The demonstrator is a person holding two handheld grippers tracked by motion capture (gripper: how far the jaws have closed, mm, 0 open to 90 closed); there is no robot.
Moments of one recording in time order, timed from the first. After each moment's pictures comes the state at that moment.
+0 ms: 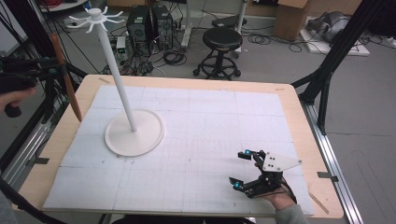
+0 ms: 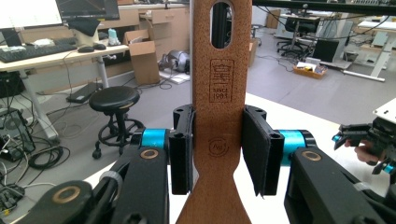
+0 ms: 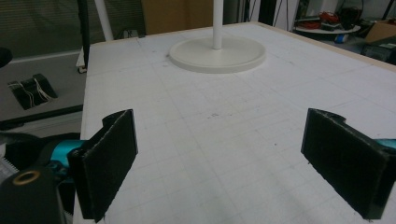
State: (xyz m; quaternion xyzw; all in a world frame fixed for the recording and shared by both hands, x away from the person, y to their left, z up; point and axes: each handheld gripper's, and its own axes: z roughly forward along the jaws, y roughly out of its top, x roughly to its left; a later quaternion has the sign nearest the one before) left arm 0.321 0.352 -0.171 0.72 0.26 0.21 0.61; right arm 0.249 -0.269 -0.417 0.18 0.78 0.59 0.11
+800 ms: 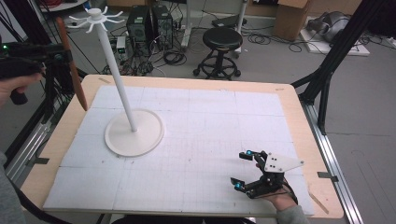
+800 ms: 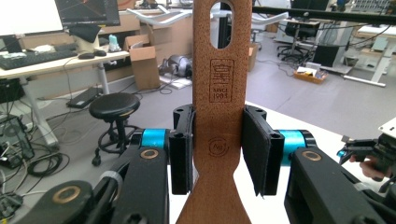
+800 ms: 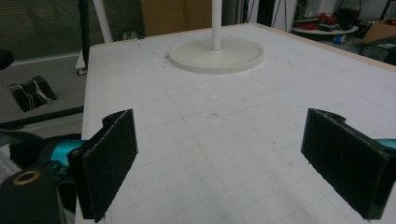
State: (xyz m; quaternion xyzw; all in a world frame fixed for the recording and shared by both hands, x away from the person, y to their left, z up) left arm 0.338 0.336 -0.152 0.72 0.26 0.21 0.61; right arm 0.247 -0.272 -0.417 0.18 0.78 0.59 0.11
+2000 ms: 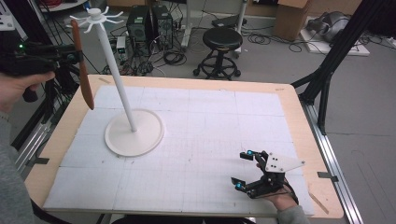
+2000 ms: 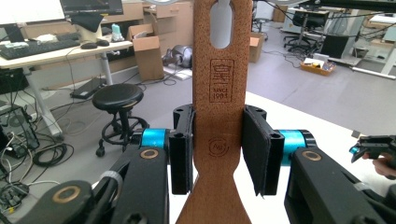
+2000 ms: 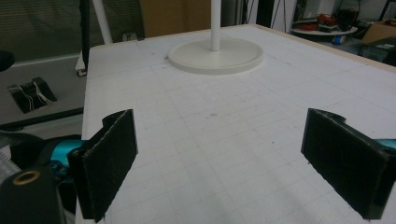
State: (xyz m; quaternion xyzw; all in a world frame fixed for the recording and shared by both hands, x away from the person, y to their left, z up) left arm 0.353 0.323 -0.159 0.72 0.28 0.21 0.60; right arm 0.247 -0.274 -0.417 0.18 0.78 0.59 0.11
